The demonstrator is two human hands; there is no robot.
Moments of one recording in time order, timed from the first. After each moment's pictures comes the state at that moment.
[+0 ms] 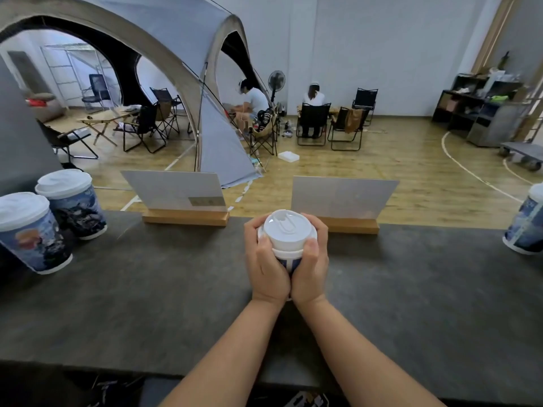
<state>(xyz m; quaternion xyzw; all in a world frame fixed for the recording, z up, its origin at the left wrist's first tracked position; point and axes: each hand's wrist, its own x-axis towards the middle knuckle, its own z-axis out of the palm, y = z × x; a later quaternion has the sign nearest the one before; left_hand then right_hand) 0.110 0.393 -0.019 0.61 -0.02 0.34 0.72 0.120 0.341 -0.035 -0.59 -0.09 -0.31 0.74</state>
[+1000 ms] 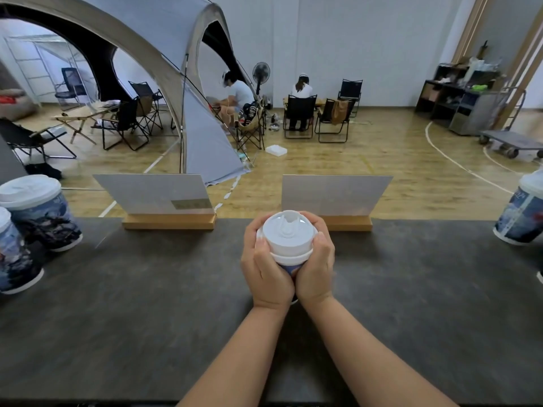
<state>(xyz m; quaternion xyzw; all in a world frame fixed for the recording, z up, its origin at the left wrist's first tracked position) 0.119 0.377 -0.022 0.56 -0.02 0.35 0.75 0.130 0.327 -0.023 -0.55 -0.08 -0.27 0.78</state>
